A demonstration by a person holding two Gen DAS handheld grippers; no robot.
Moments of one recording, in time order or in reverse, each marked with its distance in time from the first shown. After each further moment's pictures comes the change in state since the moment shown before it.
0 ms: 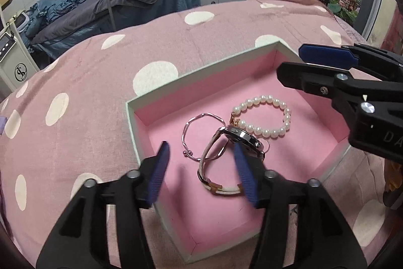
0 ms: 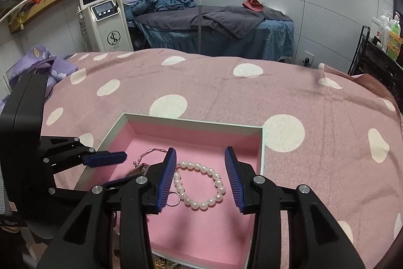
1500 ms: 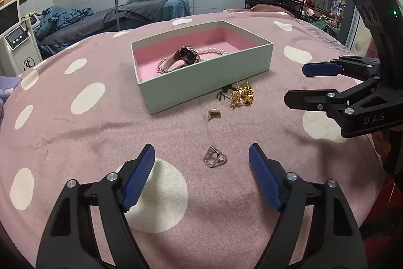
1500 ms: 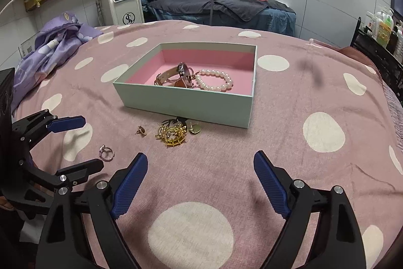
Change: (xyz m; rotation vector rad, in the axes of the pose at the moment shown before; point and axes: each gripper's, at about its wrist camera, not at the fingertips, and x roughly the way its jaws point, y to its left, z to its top) left arm -0.088 -0.050 -0.151 -0.011 -0.150 -0.035; right arm -0.077 0.020 -0.126 -0.090 0.097 0.021
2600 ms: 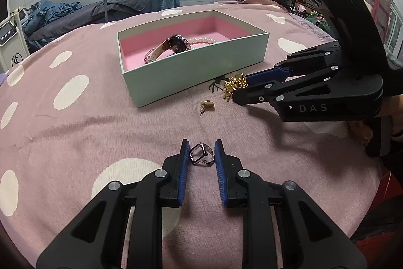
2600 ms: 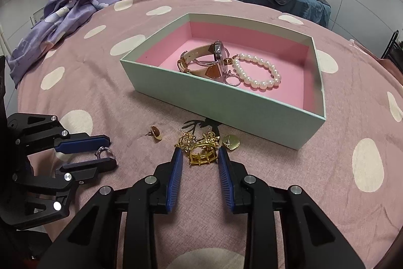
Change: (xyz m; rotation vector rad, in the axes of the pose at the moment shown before) left arm 0.015 0.006 -0.003 -0.002 0.030 -0.077; right arm 0.056 0.024 0.025 -0.118 0.141 0.092
